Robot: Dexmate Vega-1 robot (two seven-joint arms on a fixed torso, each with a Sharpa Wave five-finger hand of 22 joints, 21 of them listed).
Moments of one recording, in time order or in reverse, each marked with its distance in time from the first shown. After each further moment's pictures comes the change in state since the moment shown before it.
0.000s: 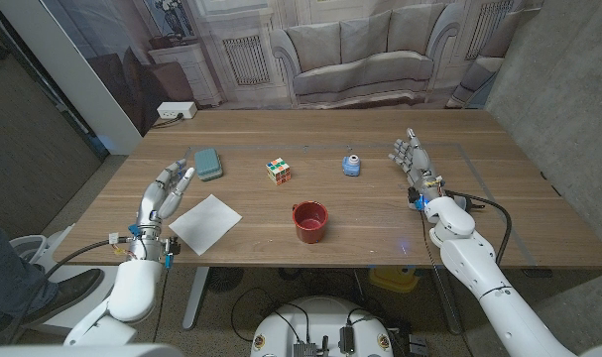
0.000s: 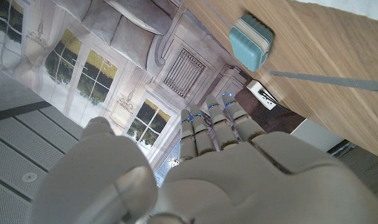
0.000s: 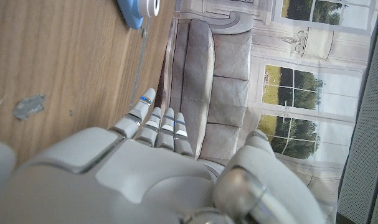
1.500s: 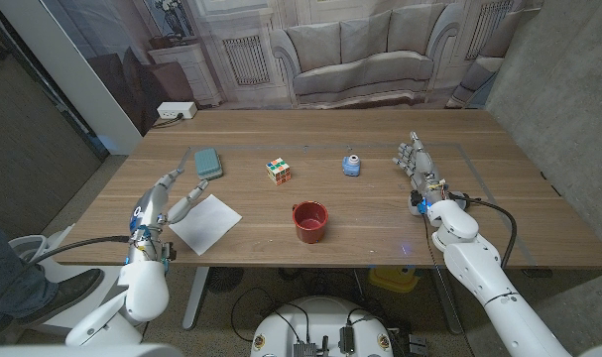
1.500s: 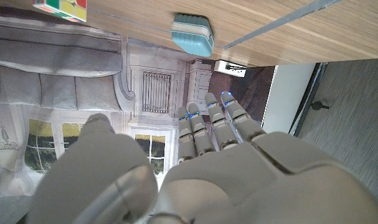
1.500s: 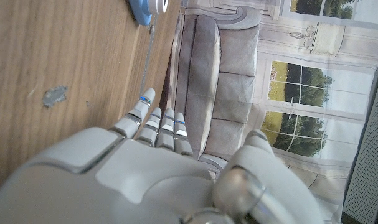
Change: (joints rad) left arm 0.074 0.090 0.038 -0.234 0.319 0.591 0.160; left_hand 0.021 0.002 -0.008 -0.008 0.024 0.031 -0.010 -0.006 0.000 0.024 -0.009 -0.008 0.000 0.026 -0.003 -0.008 0.000 0.014 0.000 -0.009 0.000; right arm -0.041 -0.005 0.015 -0.056 -0.003 -0.040 -0.036; right_hand 0.000 0.008 0.000 0.000 -0.008 0.000 0.000 0.000 0.000 0.000 0.000 0.000 0.000 0.000 0.000 -0.004 0.000 0.009 -0.002 -0.015 0.000
